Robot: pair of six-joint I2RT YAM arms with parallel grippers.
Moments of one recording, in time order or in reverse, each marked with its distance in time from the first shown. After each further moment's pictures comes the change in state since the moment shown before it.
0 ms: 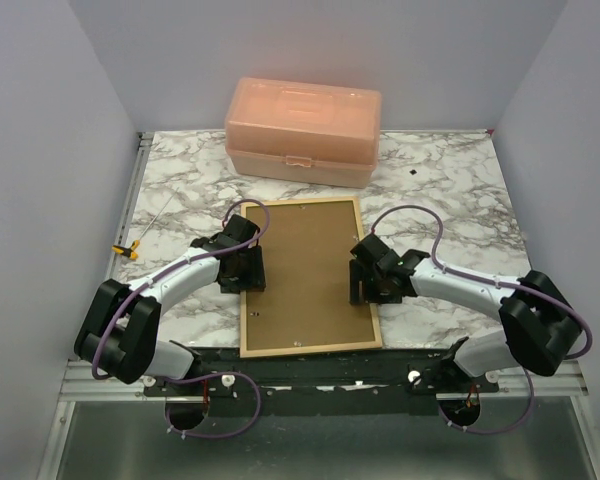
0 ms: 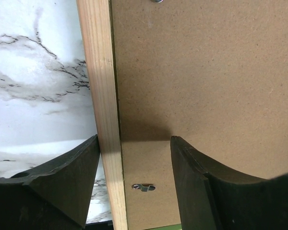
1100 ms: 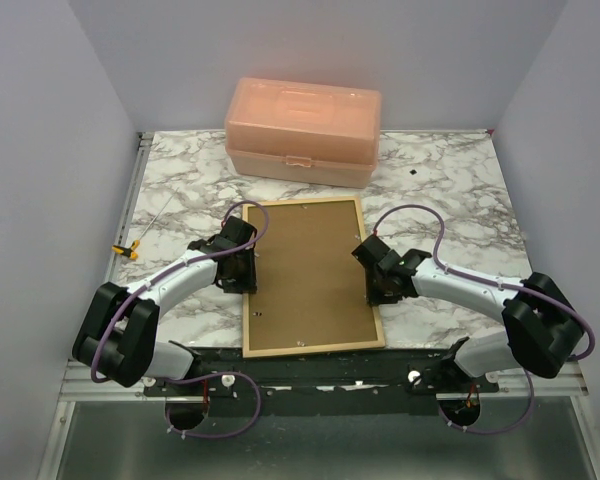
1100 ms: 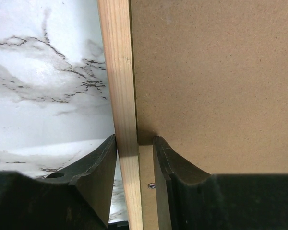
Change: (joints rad) left arm 0.013 -0.018 -0.027 0.014 0.007 0.046; right arm 0.003 -0.022 0.000 -0.087 0.062 -0.024
